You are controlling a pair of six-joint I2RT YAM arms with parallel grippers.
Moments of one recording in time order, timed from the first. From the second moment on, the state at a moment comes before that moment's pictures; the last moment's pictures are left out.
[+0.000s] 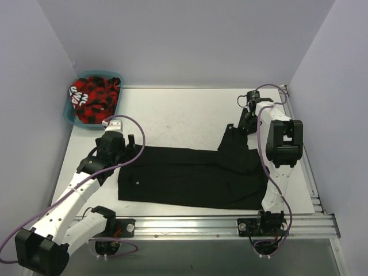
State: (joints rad) left arm -0.38 0.92 0.76 -0.57 -0.34 -0.36; right arm 0.03 2.14 1.59 -0.70 0.09 0.33
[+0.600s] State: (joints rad) left arm -0.36 0.90 0.76 -0.57 -0.34 -0.36; right arm 0.06 1.92 1.73 -0.84 0.24 0.30
